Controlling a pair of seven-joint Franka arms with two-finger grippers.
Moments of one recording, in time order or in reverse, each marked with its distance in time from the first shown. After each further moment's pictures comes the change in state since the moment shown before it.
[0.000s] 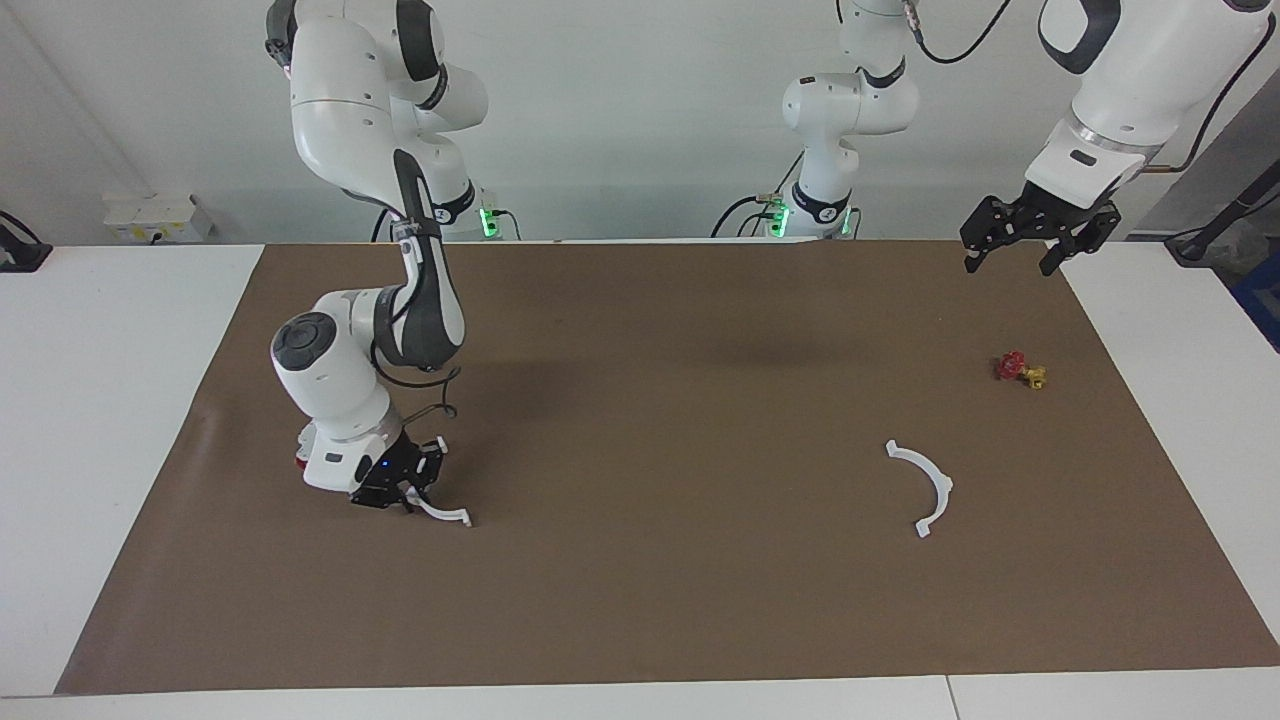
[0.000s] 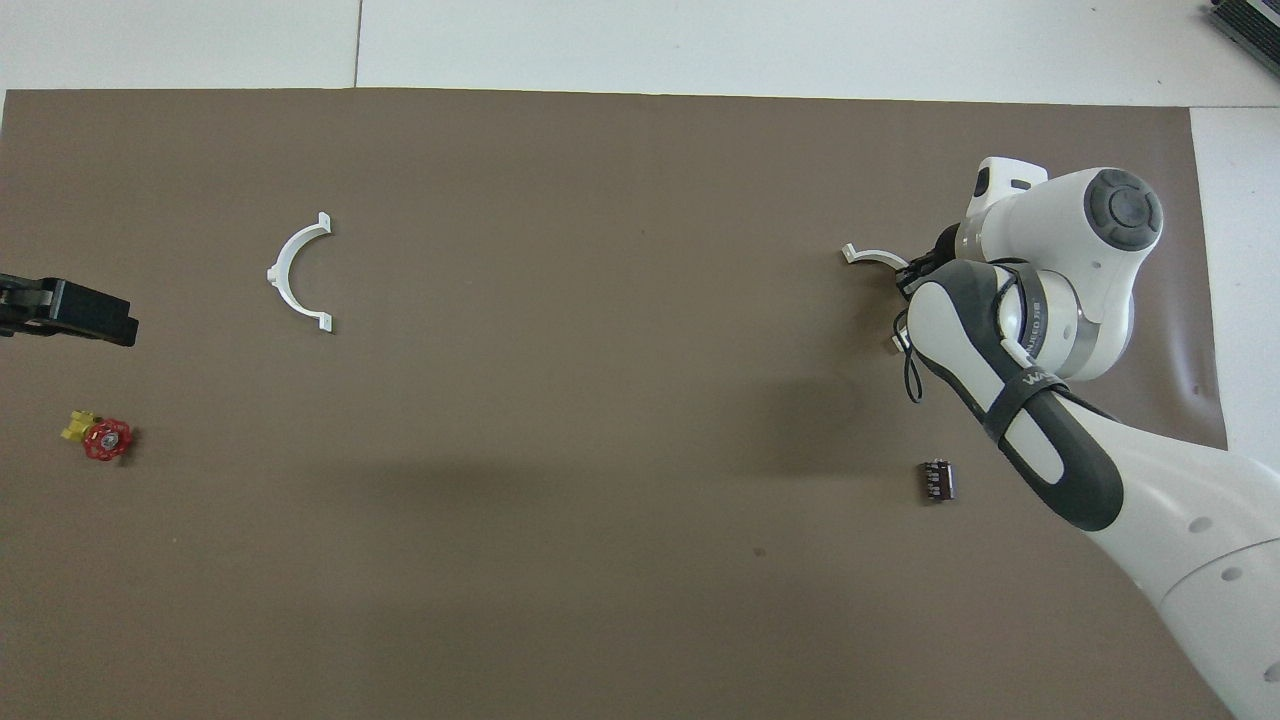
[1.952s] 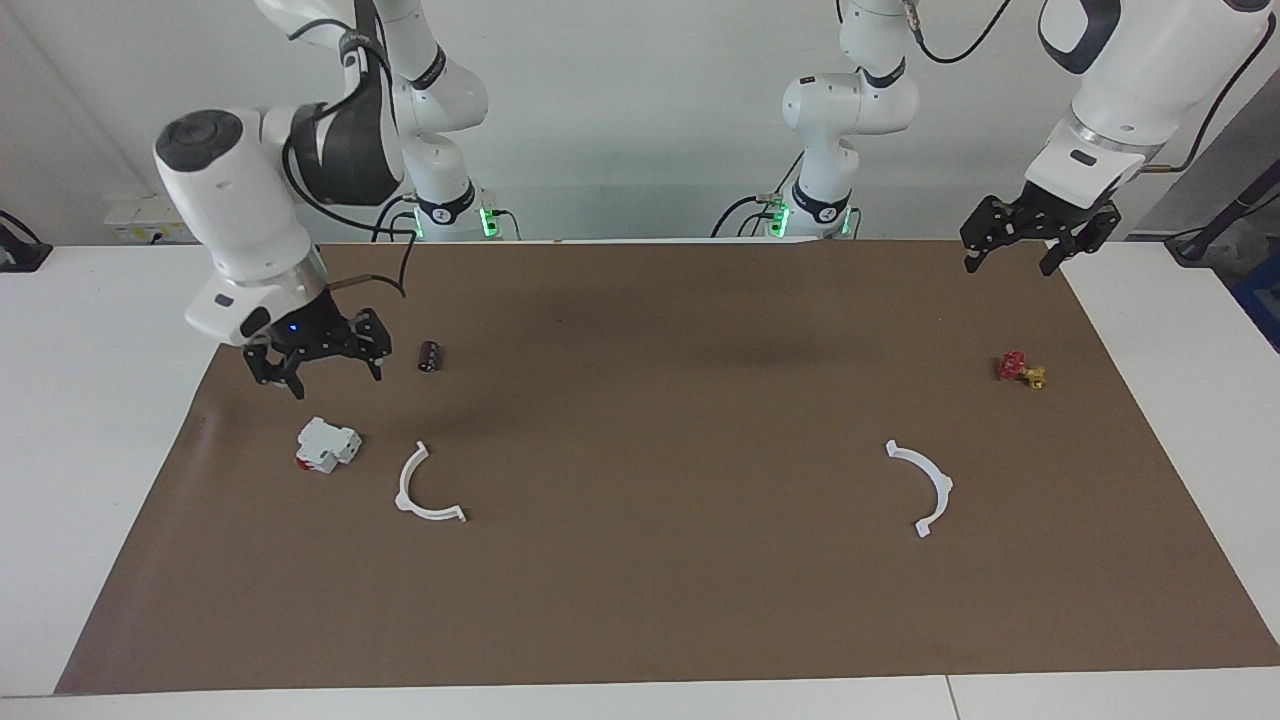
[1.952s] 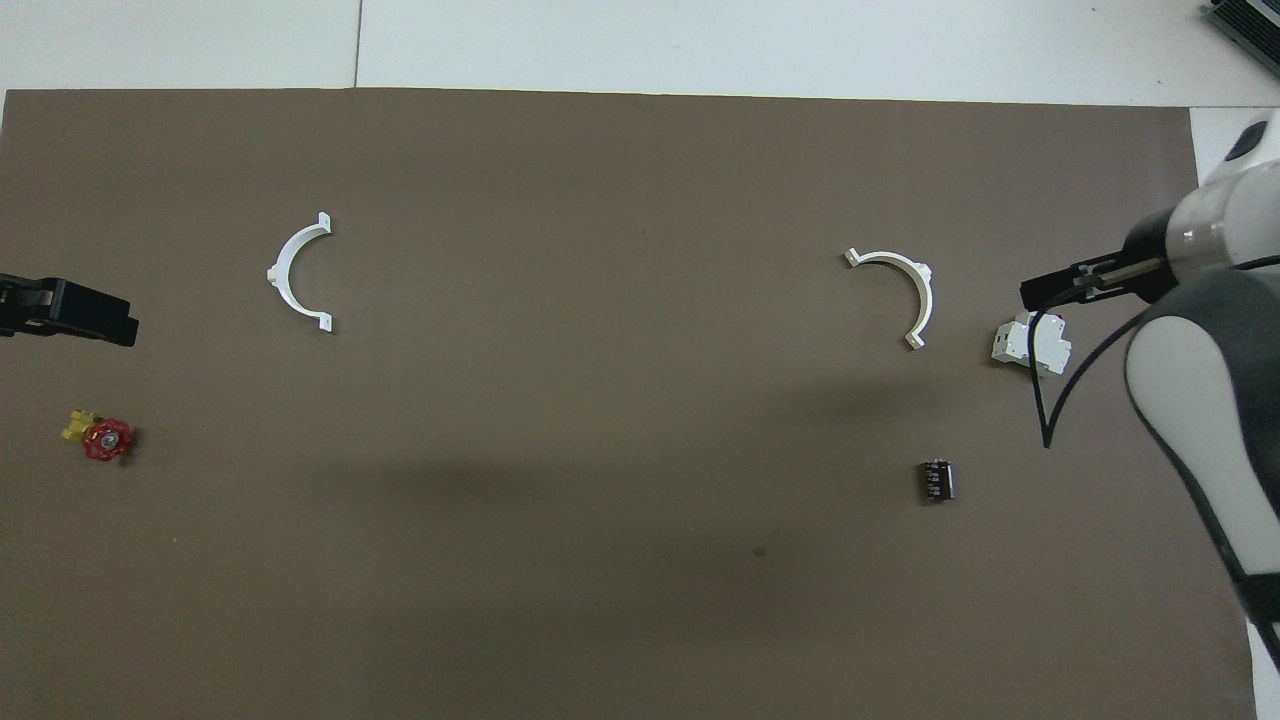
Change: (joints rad) left arm 0.000 0.000 0.000 0.000 0.000 0.000 0.000; right arm -0.041 -0.288 -0.023 -0.009 -0.119 -0.297 0.061
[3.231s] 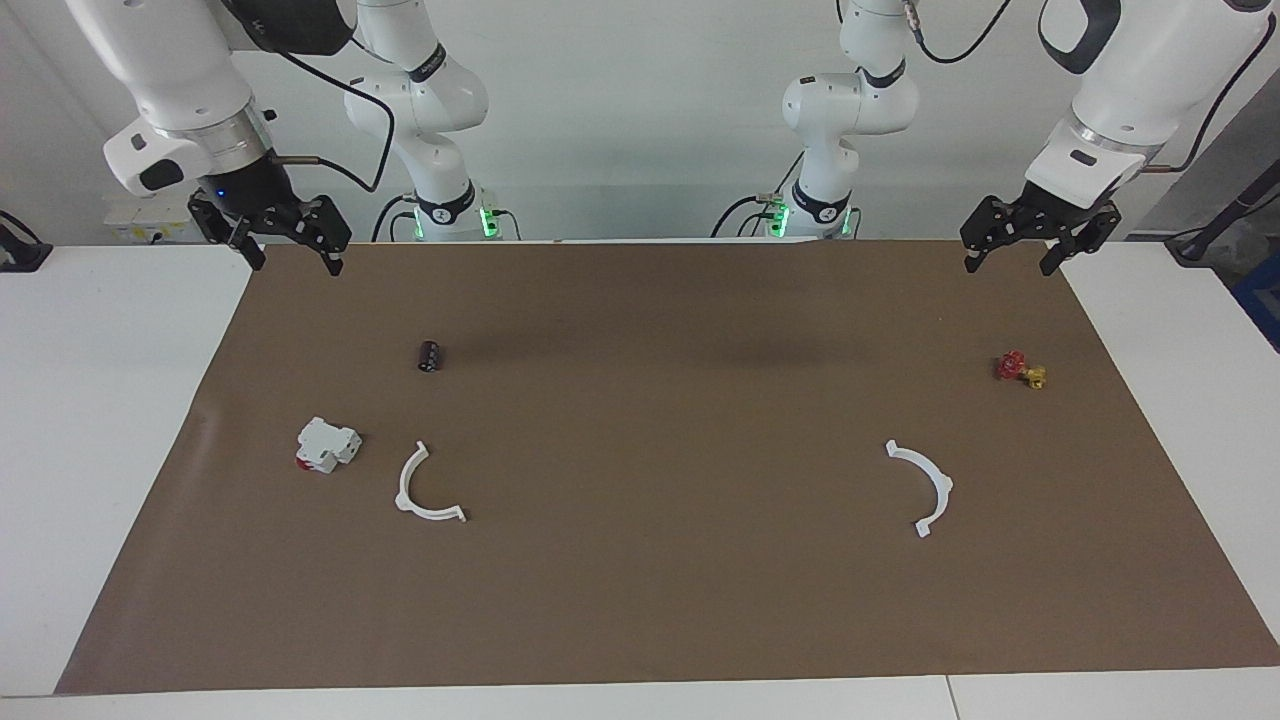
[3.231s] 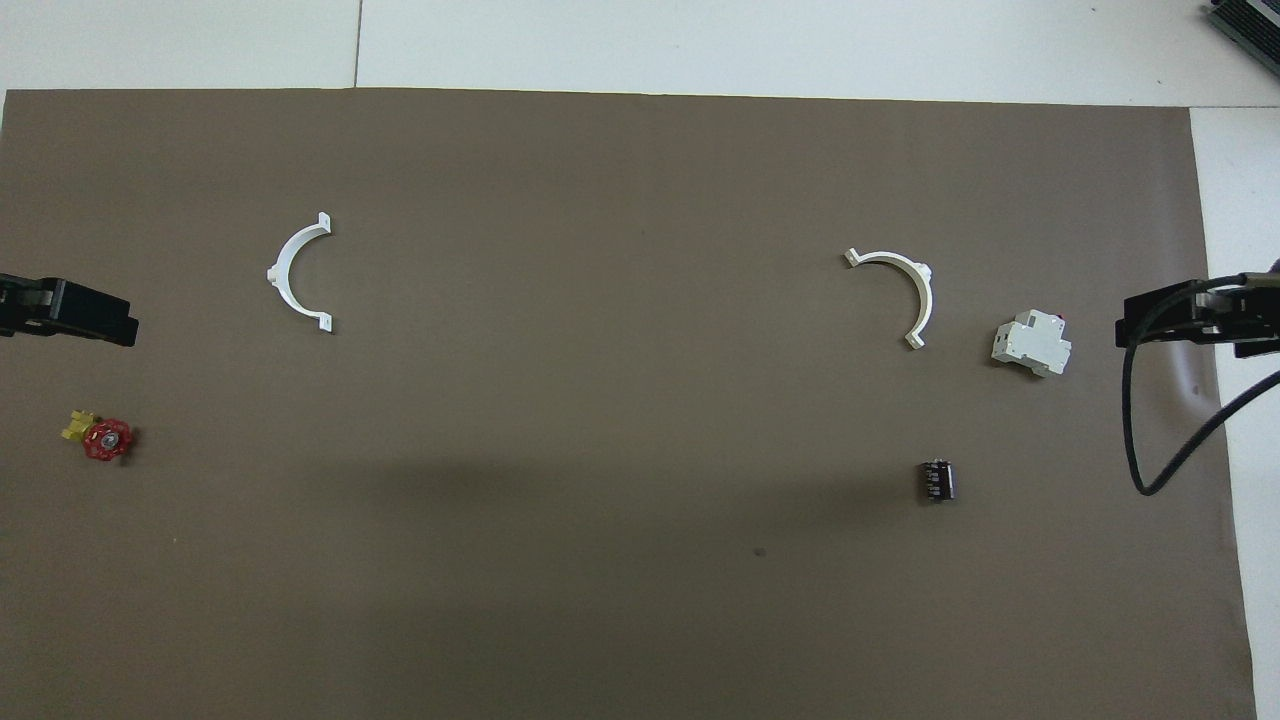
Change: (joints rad) left arm 0.000 0.000 0.000 0.000 0.000 0.000 0.000; right arm -0.024 -0.230 -0.005 0.156 -0.076 -0.499 0.488
